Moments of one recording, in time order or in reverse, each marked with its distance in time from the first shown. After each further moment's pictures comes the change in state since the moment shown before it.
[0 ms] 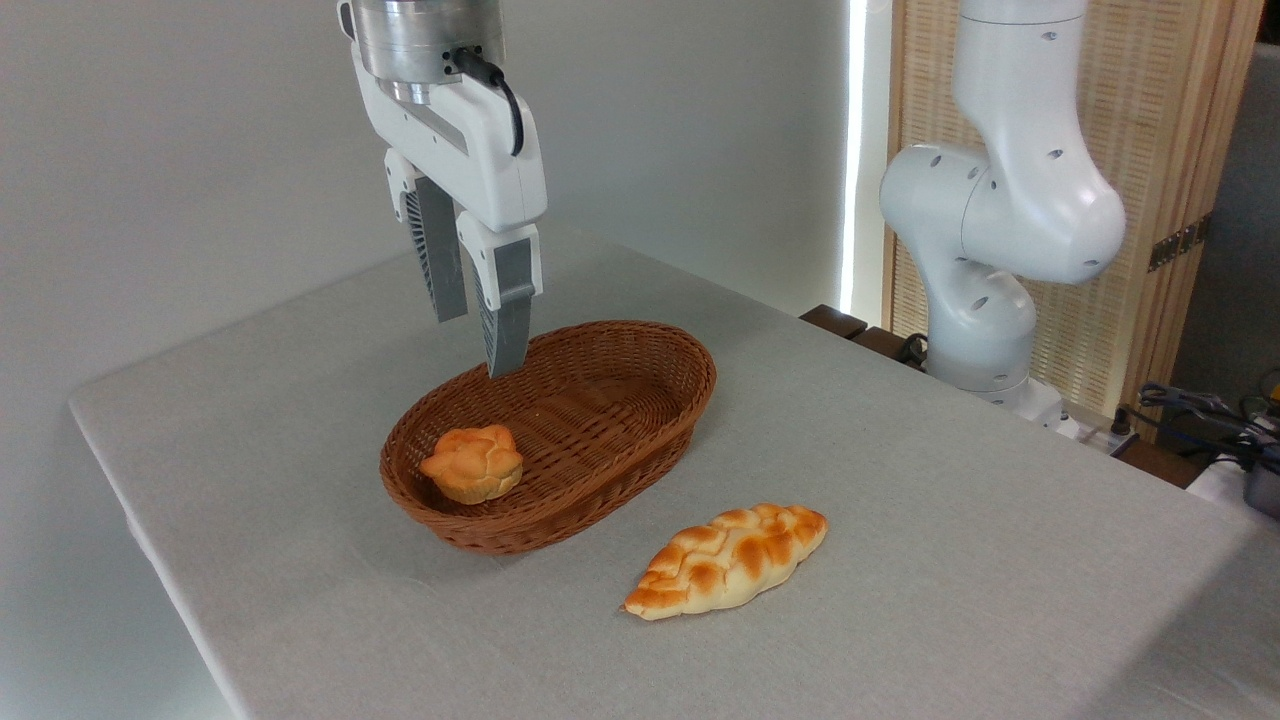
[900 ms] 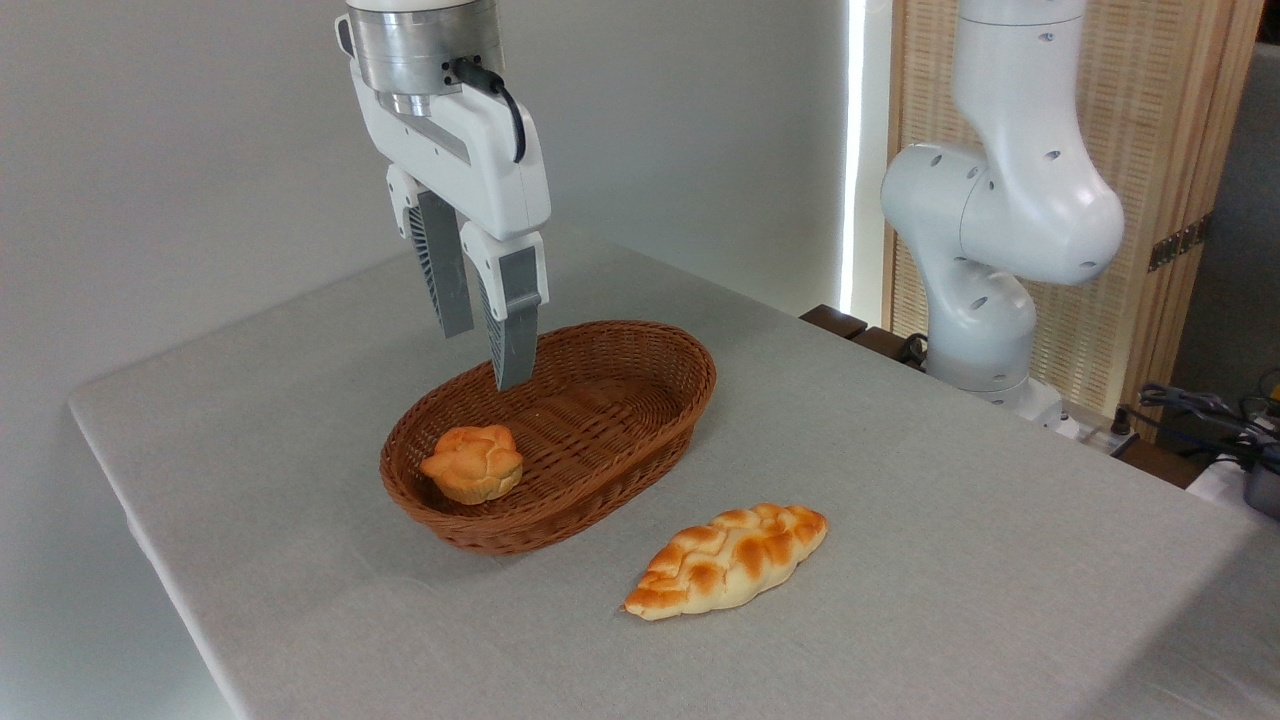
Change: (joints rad) arm -0.016 0.010 0.014 0.000 0.041 0.000 -0.014
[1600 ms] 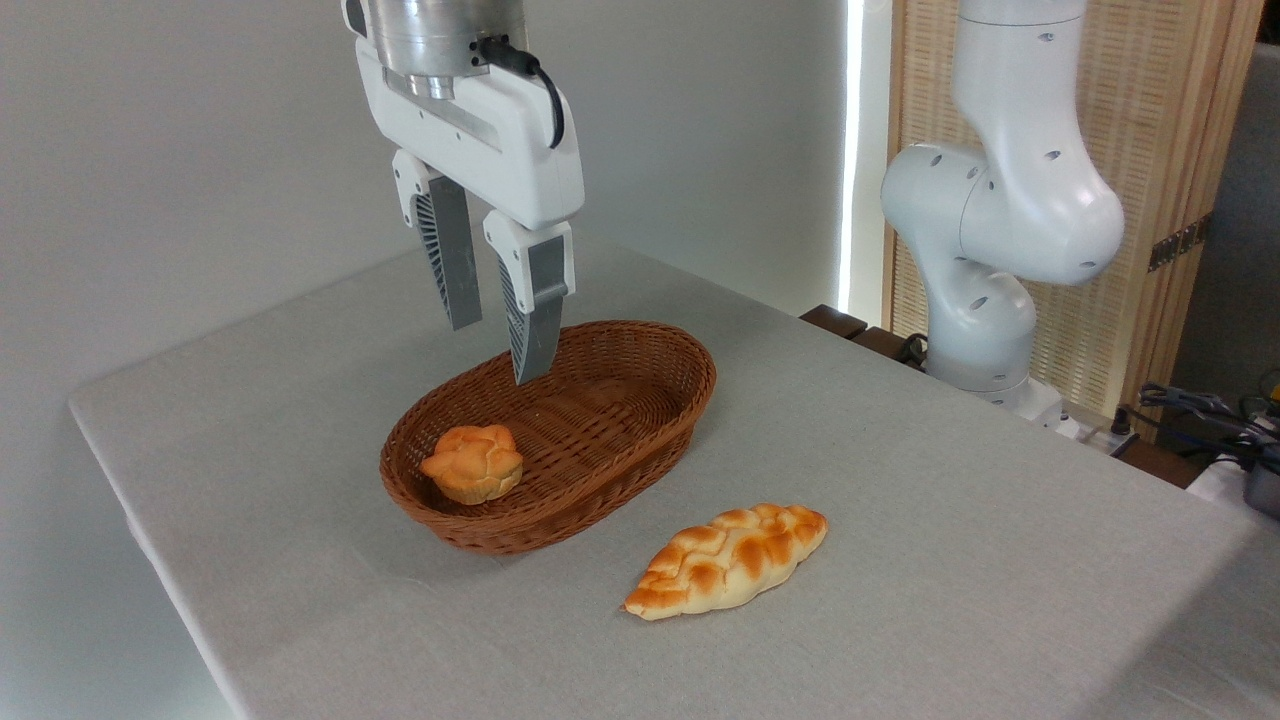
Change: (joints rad) arm -0.002 0.000 0.066 0.046 -0.034 -0.046 0.000
